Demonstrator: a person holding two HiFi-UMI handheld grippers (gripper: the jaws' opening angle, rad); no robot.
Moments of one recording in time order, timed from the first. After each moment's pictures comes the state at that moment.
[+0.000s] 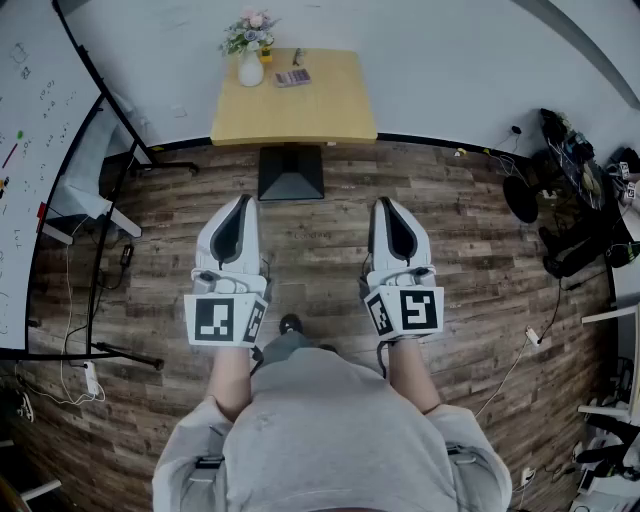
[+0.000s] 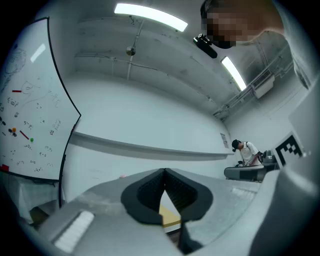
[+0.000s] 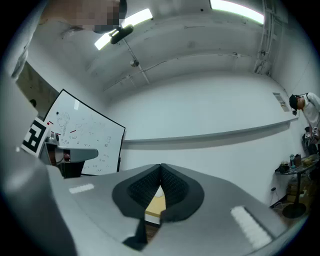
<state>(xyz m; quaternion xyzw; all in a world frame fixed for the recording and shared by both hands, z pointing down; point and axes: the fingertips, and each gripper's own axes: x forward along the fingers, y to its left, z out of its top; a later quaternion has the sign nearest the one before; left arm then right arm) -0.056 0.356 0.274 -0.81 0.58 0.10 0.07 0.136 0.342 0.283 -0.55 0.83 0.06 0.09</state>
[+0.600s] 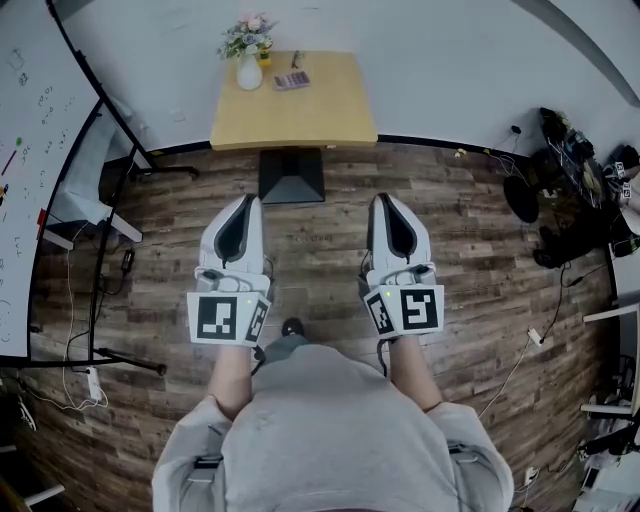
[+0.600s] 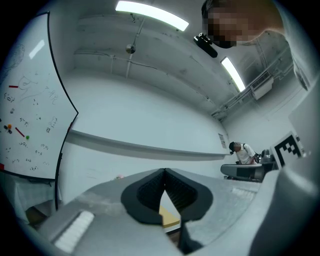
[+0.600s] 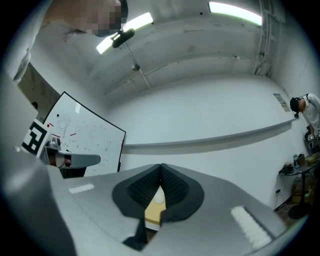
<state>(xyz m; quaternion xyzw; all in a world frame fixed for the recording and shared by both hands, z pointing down) -0.050 0.339 0.272 -0.81 0.57 0.10 0.07 0.131 0.328 0.271 -0.54 0.83 0.08 0.11</state>
